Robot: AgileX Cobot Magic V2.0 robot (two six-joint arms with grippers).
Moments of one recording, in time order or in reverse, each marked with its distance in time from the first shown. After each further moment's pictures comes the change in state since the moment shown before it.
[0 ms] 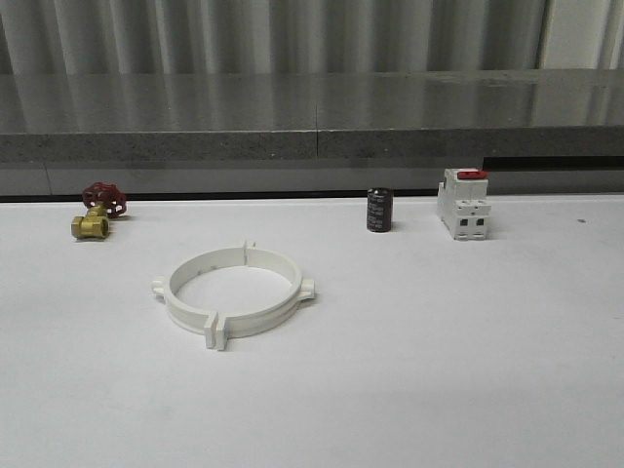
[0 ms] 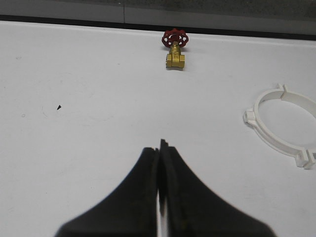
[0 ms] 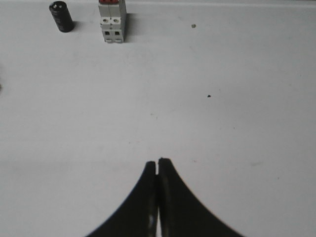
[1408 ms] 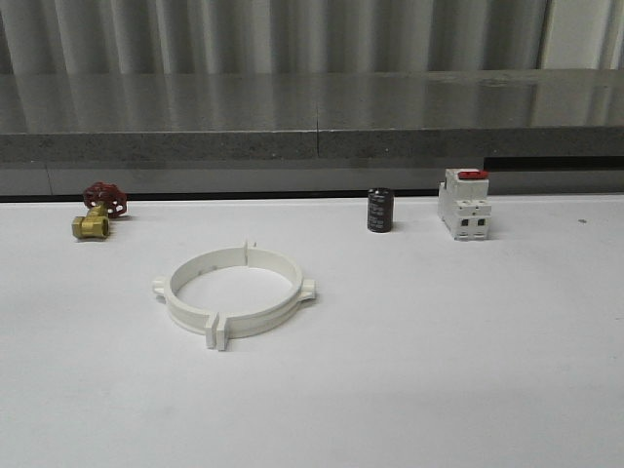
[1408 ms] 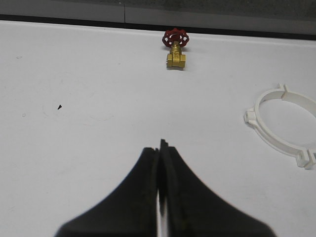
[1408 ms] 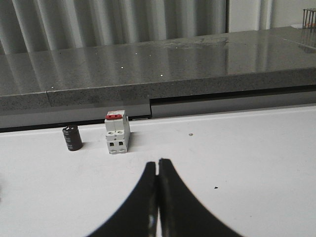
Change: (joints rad) left arm 0.000 0.000 0.000 0.000 0.002 0.000; right arm -0.143 -0.492 0.561 0.194 -0.663 -0.126
